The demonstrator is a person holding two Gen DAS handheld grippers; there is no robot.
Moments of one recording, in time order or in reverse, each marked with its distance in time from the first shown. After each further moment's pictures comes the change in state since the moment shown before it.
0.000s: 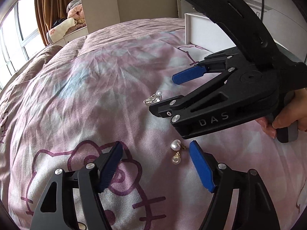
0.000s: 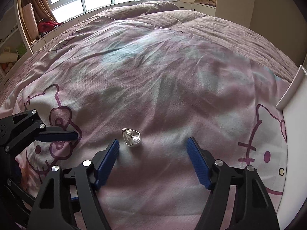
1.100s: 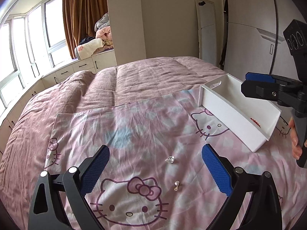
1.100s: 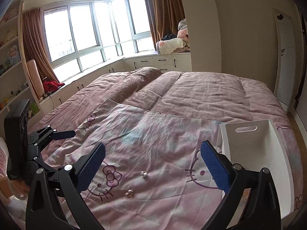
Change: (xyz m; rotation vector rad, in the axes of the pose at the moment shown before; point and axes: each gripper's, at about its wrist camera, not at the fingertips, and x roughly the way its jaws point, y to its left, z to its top) left arm -0.151 0.013 0.080 -0.113 -0.157 0.129; right arm -0.239 -0.030 0.027 0.171 -0.375 0.015
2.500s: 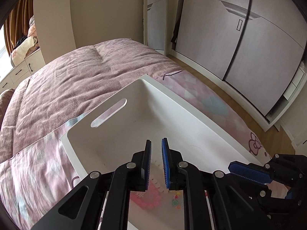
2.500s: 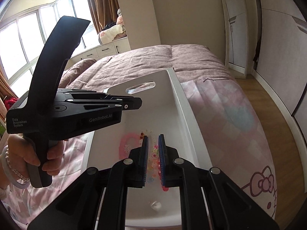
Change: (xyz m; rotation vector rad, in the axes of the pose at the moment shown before) left arm 0.214 -0.260 0.156 0.142 0.167 -0.324; right arm -0.040 -0.223 -0.084 0.249 0.086 -0.277
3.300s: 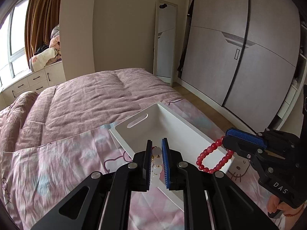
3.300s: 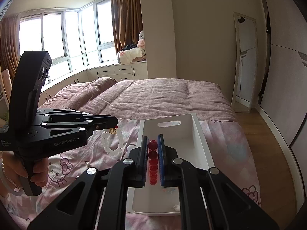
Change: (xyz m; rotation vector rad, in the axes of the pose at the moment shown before) left arm -0.162 0.007 -0.044 -0.053 -0.199 0.015; right arm -0.103 0.069 0.019 -0.142 -0.191 0.029
